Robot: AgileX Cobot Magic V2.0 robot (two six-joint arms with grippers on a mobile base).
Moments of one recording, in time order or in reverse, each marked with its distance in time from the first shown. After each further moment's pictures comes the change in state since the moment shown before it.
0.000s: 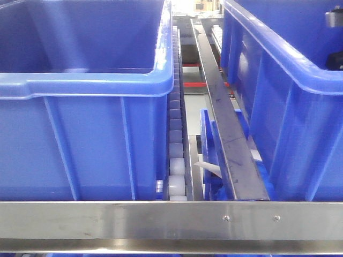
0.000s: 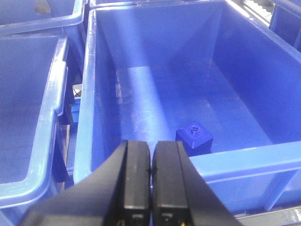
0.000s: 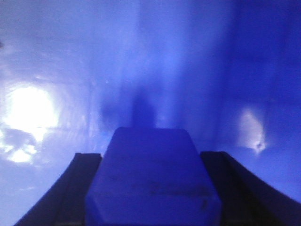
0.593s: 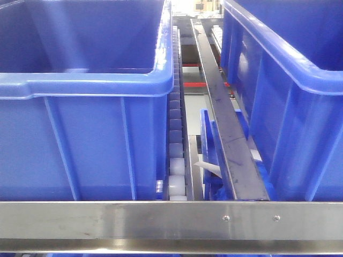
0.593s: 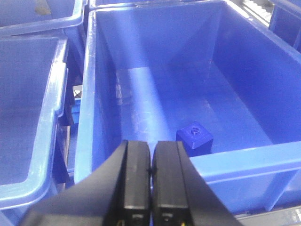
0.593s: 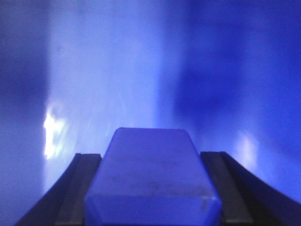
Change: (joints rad) left arm 0.000 0.000 0.000 0.000 -0.002 0.007; right arm 0.000 -0.239 0.000 0.000 0.114 0.019
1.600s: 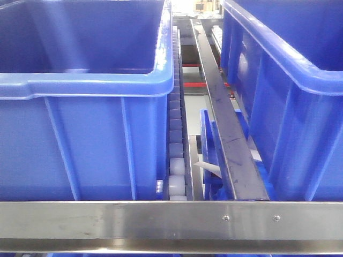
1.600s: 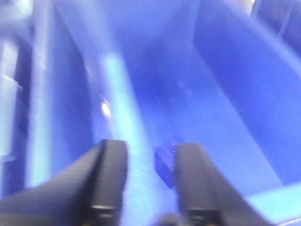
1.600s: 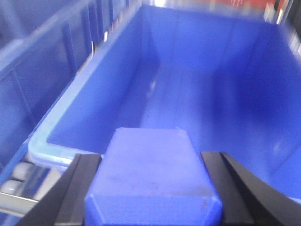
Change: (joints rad) left arm 0.000 0.342 -0.129 -0.116 -0.144 0.119; right arm 0.259 -1.367 0.768 -0.045 -0.240 0.134
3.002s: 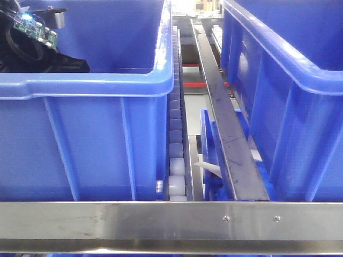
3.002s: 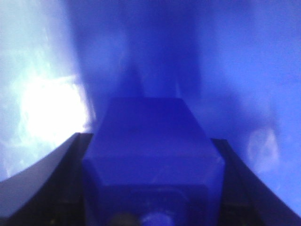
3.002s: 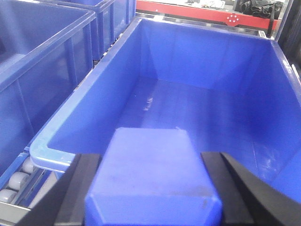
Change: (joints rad) left arm 0.000 1.335 -0.632 -0.154 0.077 -0.002; right arm 0.000 -0.193 0.072 0.000 -0.005 -0.062
